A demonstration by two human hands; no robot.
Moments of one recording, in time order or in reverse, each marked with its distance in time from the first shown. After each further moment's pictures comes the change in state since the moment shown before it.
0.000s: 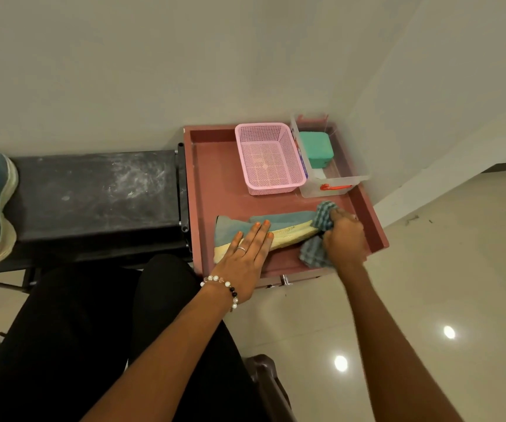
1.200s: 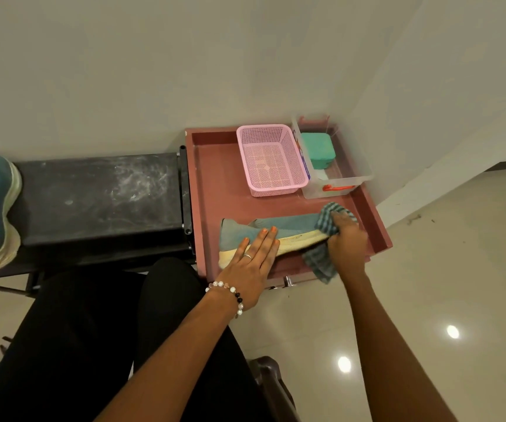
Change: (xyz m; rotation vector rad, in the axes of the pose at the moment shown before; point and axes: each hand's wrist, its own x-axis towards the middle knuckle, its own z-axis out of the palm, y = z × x) left_hand -0.003 0.005 0.001 -0.003 -0.002 0.025; right_hand -0.011 0.001 0.003 0.186 0.069 0.041
